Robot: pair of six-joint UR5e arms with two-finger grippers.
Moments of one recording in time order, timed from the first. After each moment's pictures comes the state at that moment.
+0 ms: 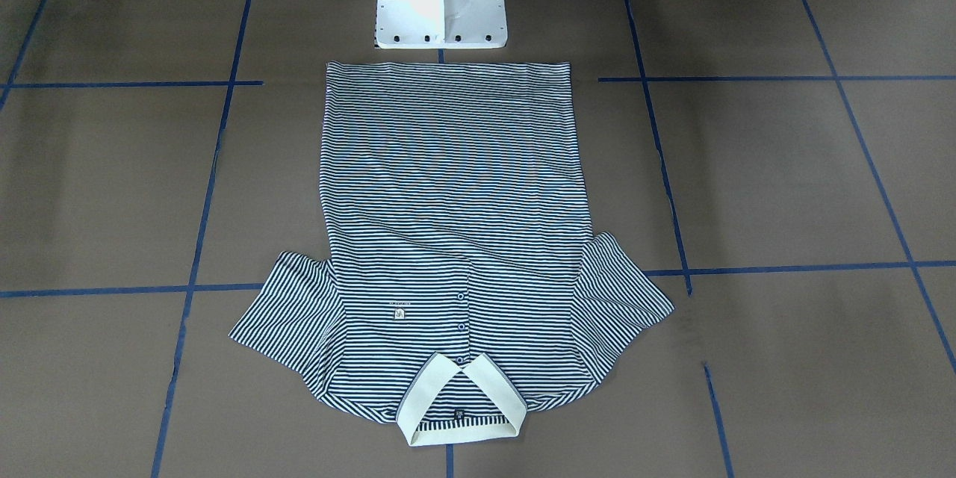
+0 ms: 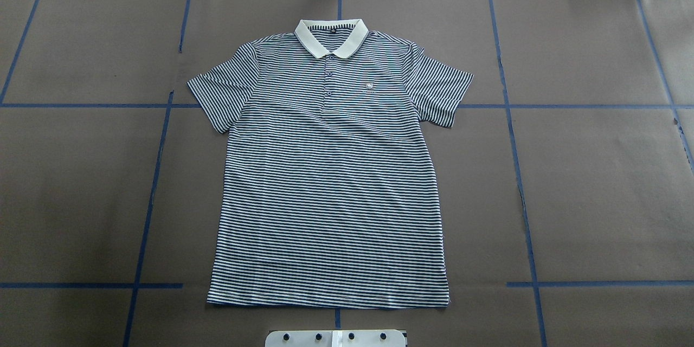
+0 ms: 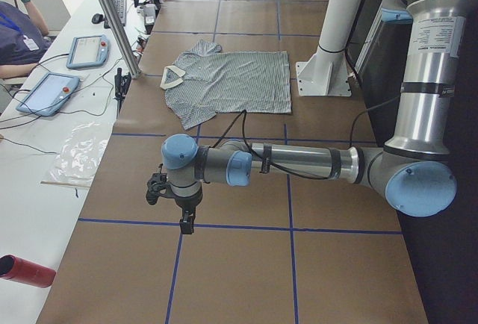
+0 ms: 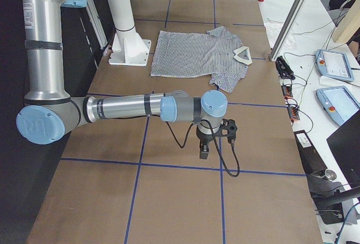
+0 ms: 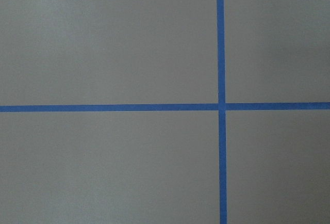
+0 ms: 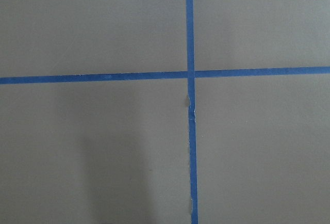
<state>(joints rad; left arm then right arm) -1.54 -1.63 -1.56 -1.61 -2.25 -0.07 1.53 -1.58 1.71 -1.68 2.35 0.09</state>
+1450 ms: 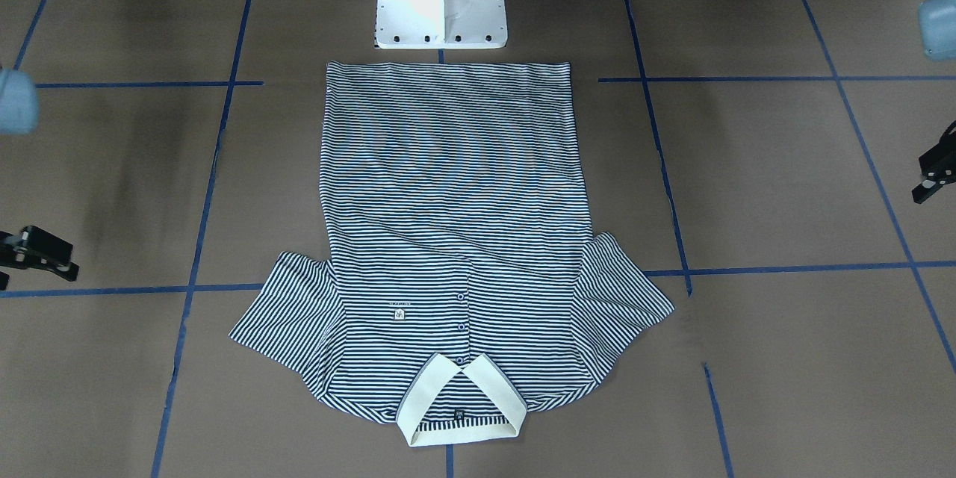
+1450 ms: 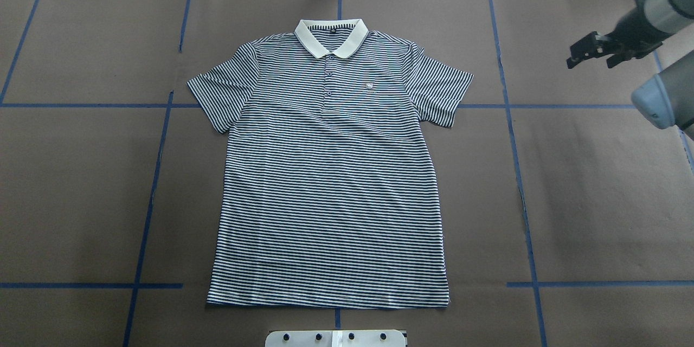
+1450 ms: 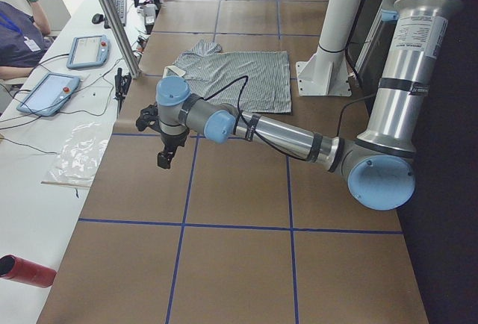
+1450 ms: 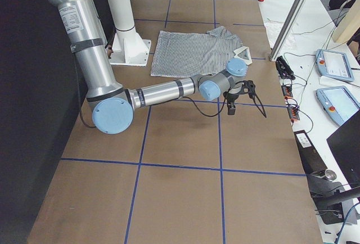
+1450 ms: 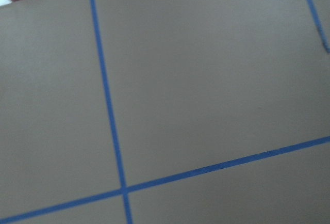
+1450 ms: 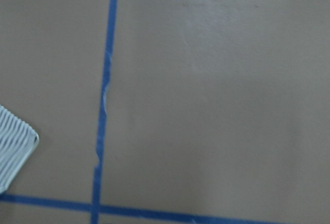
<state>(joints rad) -1.37 -1.78 -1.66 -1.81 -2.32 -0.14 1.14 -1.21 1.44 -1.21 2.25 0.67</state>
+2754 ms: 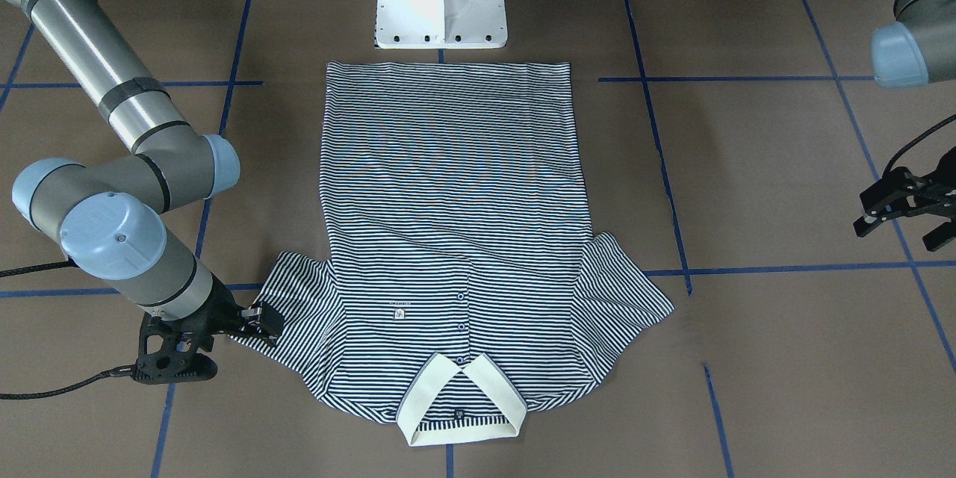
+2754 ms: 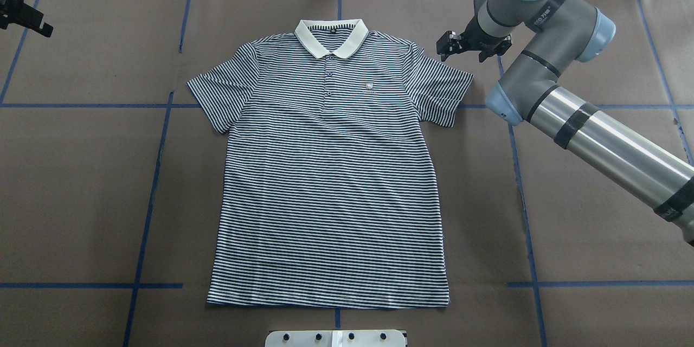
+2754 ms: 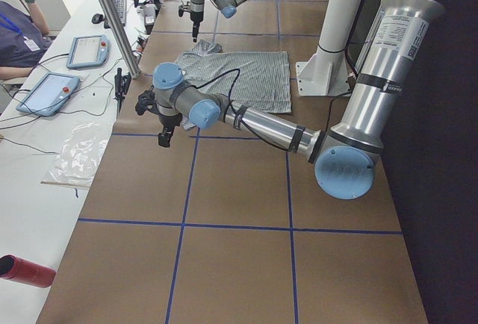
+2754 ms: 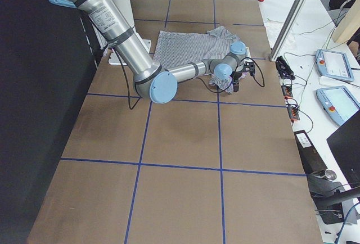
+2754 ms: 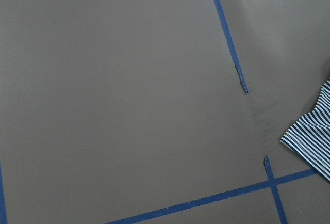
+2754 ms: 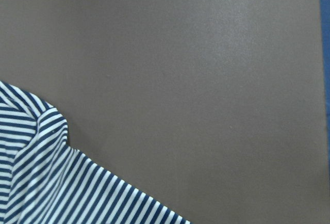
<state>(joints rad) -1.29 -1.87 -1.60 -1.83 -2.32 -0.37 0.91 -0.89 1.10 -1.06 2.07 0.92</state>
